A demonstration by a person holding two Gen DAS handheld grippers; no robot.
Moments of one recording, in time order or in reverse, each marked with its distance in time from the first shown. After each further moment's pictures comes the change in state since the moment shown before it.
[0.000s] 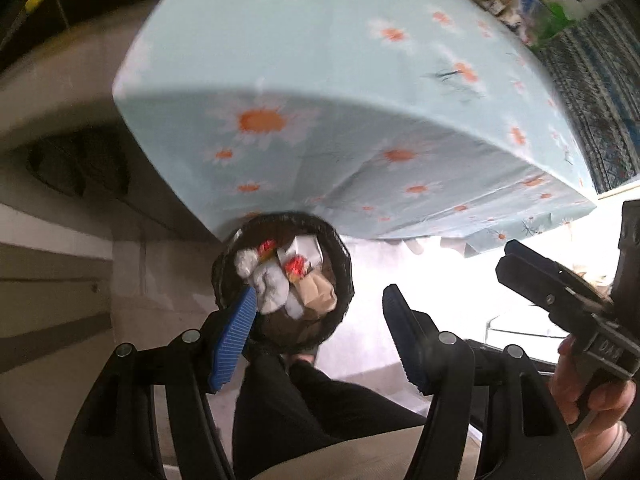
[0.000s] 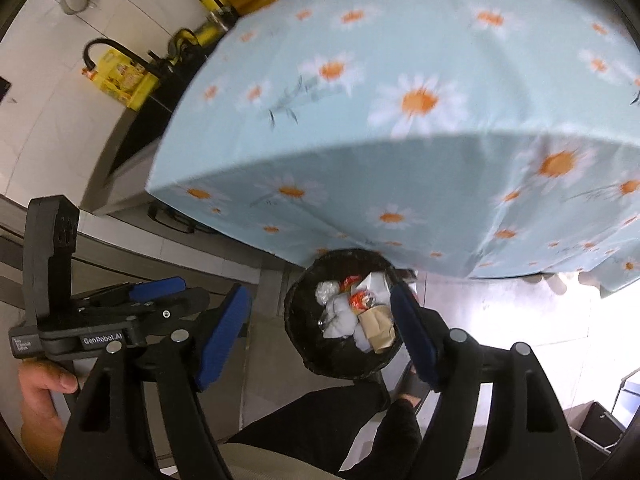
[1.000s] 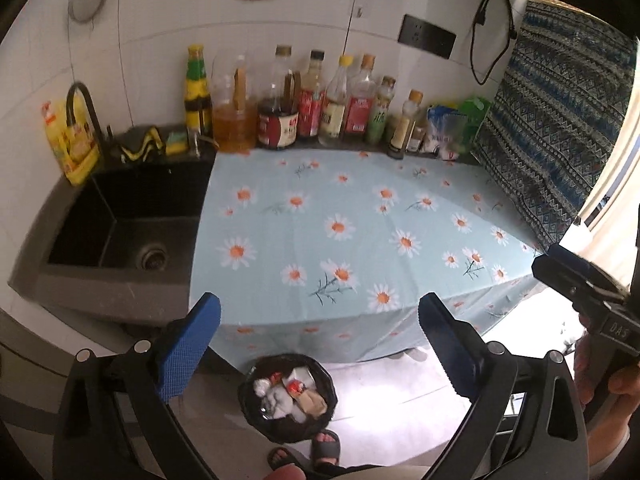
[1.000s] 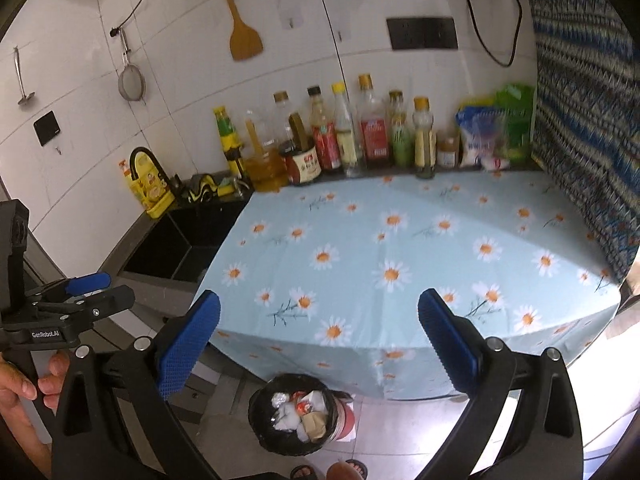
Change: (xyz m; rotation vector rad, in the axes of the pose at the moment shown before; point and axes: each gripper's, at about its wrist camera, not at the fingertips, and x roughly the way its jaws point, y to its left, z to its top) left arm -0.224 -0.114 0.017 0.165 -0.483 0.078; right arm -0.245 0.033 0.041 -0.167 -0.479 -0.153
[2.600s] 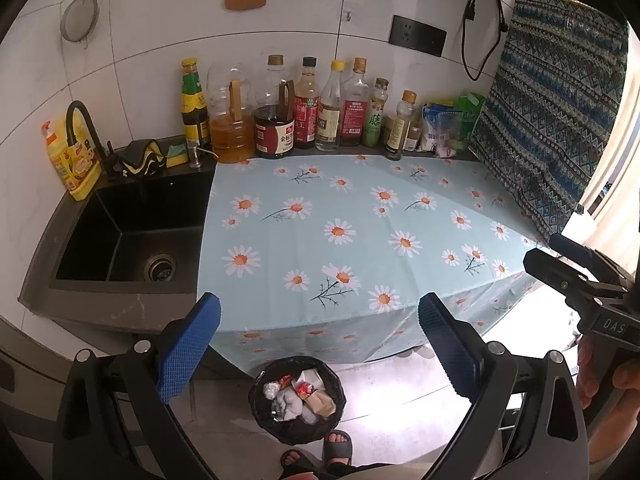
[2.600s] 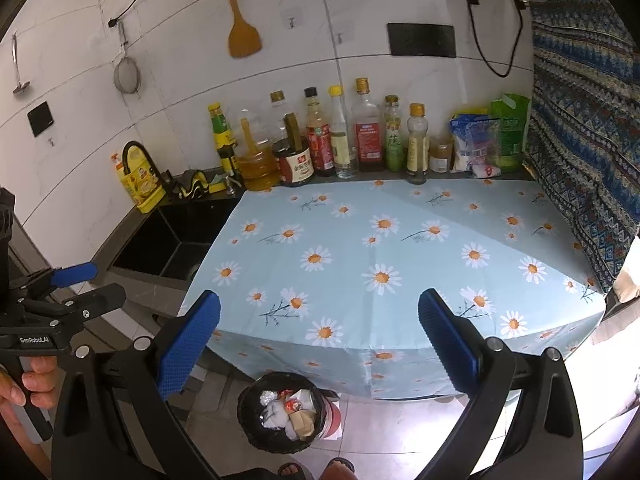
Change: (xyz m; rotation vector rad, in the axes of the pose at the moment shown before) left arm -0.007 -0.008 0.005 0.032 0.002 0.017; right arm -0.002 0.009 0.003 -0.024 0.018 -0.044
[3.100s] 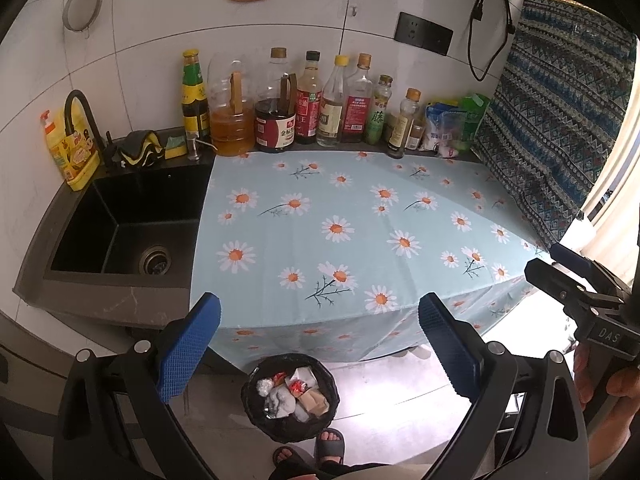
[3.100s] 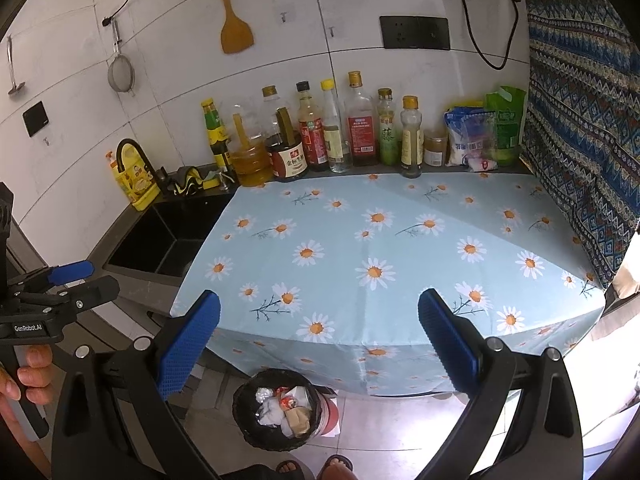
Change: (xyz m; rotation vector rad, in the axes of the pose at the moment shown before) left arm 0.009 -0.001 0.001 -0.025 0.015 -0.001; right arm 0.008 -0.015 -0.004 0.009 0.013 -0.006
